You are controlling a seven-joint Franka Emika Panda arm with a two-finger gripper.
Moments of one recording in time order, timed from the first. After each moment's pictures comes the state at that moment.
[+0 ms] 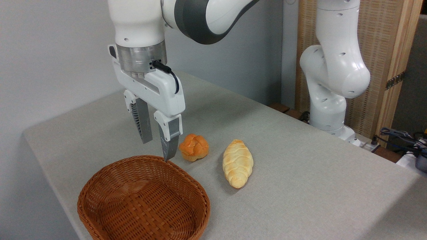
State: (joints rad) arm -0.35 0.03 0.28 -1.77 -0.08 1.88 0.69
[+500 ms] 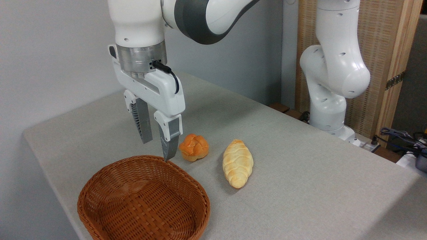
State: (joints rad) arm -0.35 0.03 0.28 -1.77 -0.08 1.88 0.69
